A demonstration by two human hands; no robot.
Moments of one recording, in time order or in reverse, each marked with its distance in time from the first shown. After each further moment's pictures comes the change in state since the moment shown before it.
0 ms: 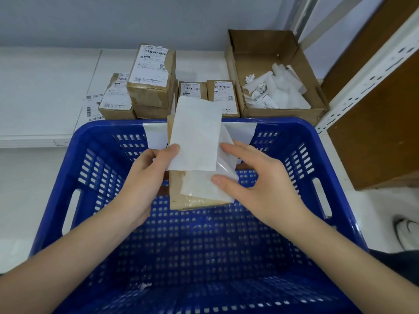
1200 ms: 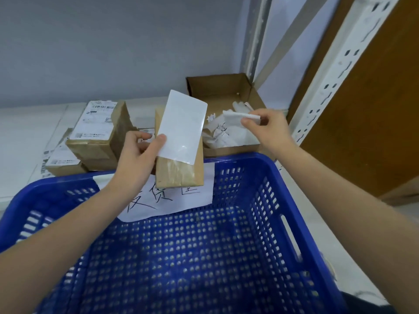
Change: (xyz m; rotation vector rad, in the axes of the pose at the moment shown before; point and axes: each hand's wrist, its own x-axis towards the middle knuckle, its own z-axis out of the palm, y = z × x) left_hand 0.083 0.051 0.101 0.214 0.053 0.501; right_hand 0.148 0.125 -0.133 -0.039 0.367 0.149
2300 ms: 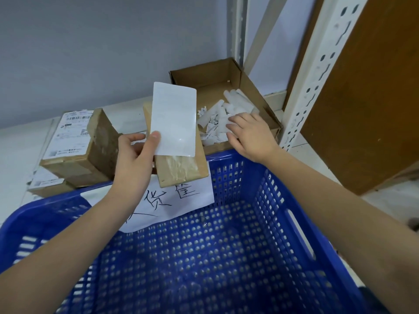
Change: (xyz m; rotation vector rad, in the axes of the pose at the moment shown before) left_hand 0.014 -0.003 0.034 0.027 0.005 -0.013; right_hand 0.028 0.087 0.040 -0.848 -0.063 -0.629
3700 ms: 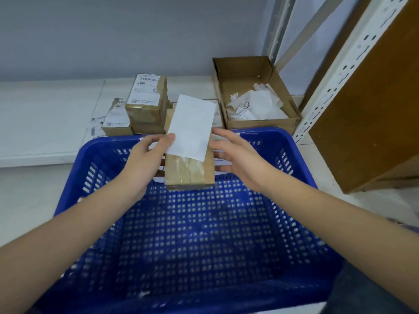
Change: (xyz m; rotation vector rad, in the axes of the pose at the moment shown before) left_hand -0.102 -0.001 -0.124 -0.091 -0.085 -0.269; right_hand -0.058 -0.204 -0.153 1.700 -0.452 0.702
